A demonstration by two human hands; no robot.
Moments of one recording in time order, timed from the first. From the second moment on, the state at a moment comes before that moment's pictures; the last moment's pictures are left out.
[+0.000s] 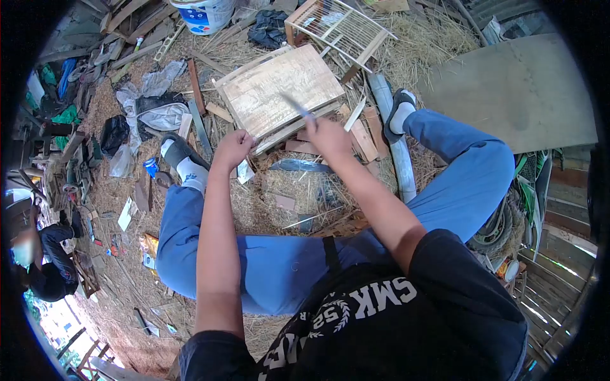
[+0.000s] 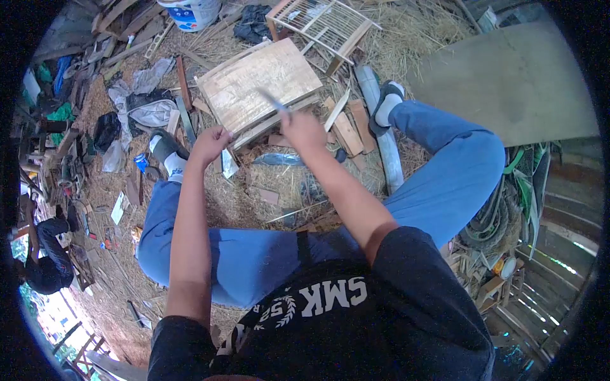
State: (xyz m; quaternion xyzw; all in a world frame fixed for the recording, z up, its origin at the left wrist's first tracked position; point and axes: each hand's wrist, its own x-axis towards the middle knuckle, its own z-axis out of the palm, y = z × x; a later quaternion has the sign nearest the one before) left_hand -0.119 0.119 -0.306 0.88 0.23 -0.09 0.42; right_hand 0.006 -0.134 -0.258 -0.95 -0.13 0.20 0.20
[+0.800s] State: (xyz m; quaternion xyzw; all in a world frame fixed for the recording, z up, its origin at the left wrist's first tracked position) left_hand -0.112 0.132 -0.313 0.82 0.23 -0.17 0.50; right_hand 0.007 -0.140 -0.261 -0.95 -0.17 0.21 0.16
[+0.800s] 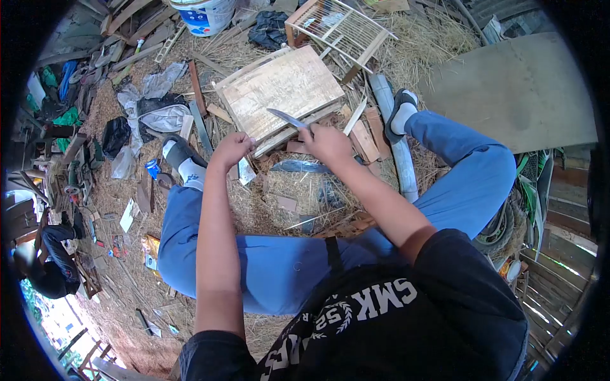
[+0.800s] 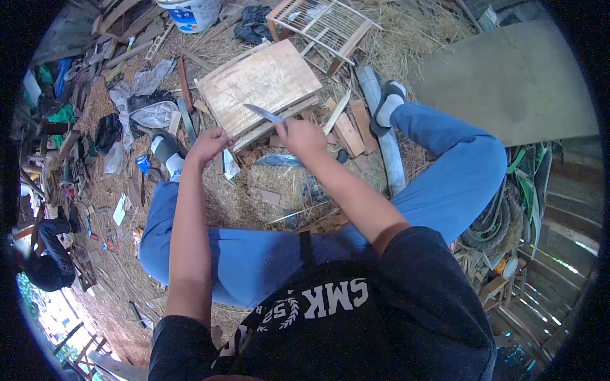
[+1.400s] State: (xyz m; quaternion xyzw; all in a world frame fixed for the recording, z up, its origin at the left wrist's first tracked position) left_hand -0.116 0.127 -0.299 0.80 0.23 -0.15 0.54; right_hand 0.004 -0.137 -0.260 -0.95 -0.17 0.18 0.18
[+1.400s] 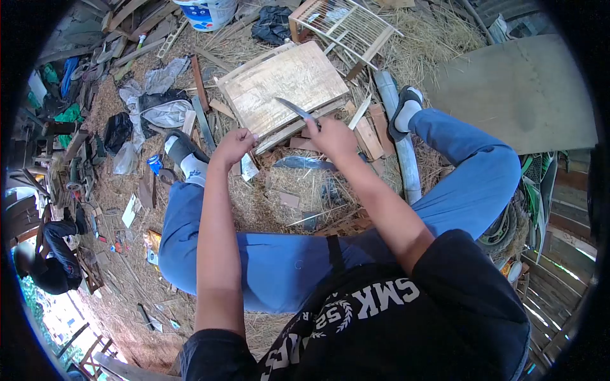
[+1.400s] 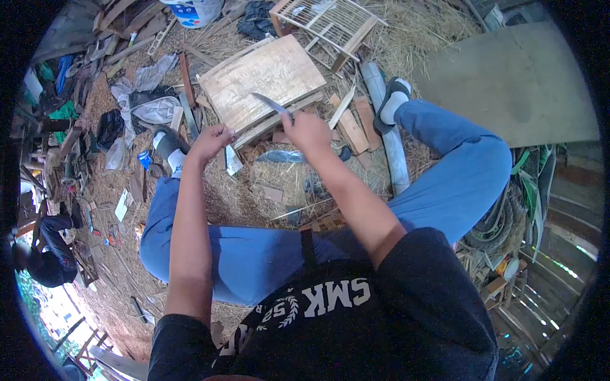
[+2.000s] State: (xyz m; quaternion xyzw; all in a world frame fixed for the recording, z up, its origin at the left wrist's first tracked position) left_hand -0.115 0.126 -0.311 0.81 0.23 -0.13 0.53; right_hand 0.011 -0.130 -0.265 -0.96 -0.10 0.17 0.22
